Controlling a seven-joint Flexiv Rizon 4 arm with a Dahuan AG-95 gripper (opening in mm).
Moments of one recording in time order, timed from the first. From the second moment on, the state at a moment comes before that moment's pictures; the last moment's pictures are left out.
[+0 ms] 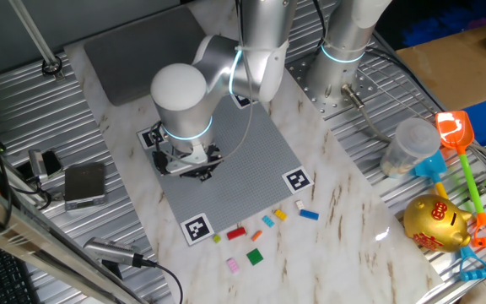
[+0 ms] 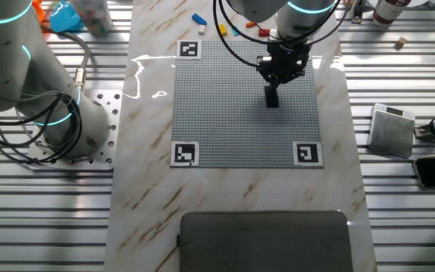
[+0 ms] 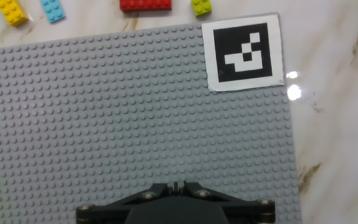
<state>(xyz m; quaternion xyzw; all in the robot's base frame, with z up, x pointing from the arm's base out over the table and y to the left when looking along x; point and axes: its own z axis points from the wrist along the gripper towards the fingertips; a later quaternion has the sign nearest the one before) 0.508 0.114 0.020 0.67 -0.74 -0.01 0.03</state>
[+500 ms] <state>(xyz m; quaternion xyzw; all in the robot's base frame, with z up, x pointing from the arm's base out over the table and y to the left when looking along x) 0.512 0.092 0.015 0.67 -0.74 -0.01 0.02</state>
